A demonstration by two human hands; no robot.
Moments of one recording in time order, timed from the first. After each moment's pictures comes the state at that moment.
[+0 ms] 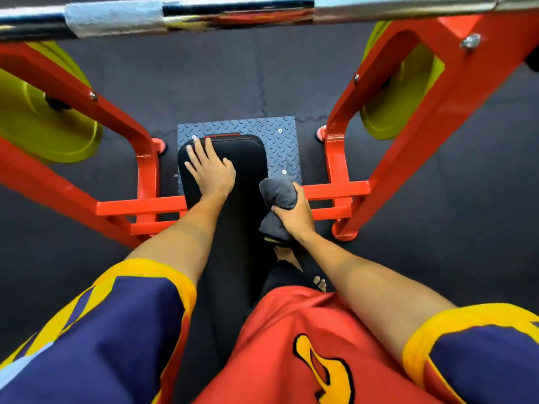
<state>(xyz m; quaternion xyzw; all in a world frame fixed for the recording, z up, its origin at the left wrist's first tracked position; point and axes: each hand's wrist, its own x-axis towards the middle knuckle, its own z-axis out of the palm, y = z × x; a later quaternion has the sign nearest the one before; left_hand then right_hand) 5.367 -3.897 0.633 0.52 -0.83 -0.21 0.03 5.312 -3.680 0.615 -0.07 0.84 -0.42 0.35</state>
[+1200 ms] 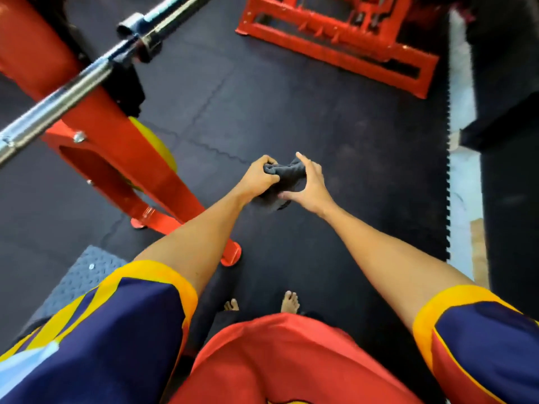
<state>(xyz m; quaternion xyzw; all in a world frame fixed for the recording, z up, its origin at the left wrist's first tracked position) 5.131 -3.396 0.773 -0.18 -0.78 -0.54 -0.25 5.239 -3.238 0.772 0.18 0.88 -0.43 0.00</state>
